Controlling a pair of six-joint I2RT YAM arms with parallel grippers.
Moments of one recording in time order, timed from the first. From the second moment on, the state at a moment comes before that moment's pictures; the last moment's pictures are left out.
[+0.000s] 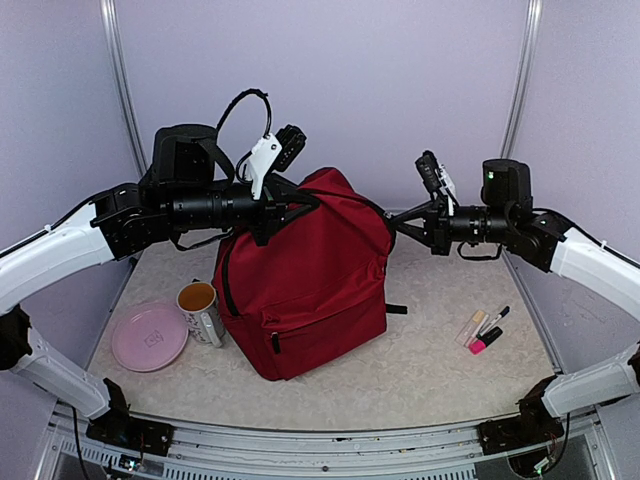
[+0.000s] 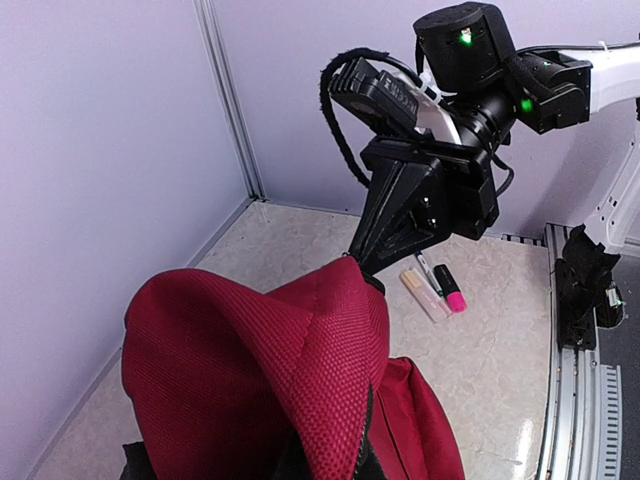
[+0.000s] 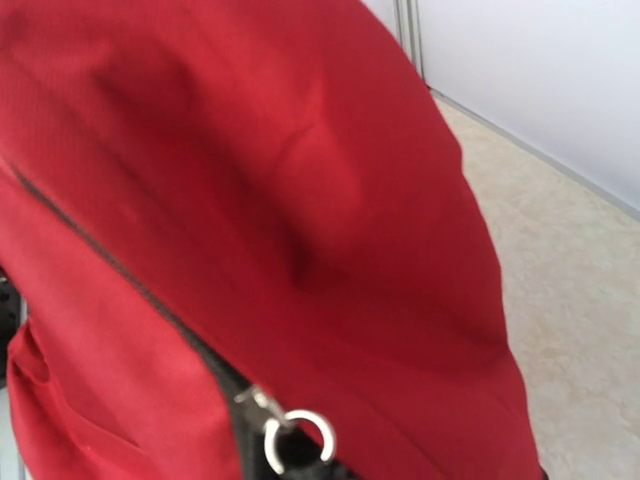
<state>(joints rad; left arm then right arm) -0.96 1.38 1.42 -0.27 0.15 0.20 0.54 1.21 1.07 -0.15 -0.60 -0.03</state>
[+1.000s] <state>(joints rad) -0.95 1.37 1.46 -0.28 0.20 0.09 0.53 1.12 0.64 0.20 -0.50 -0.04</state>
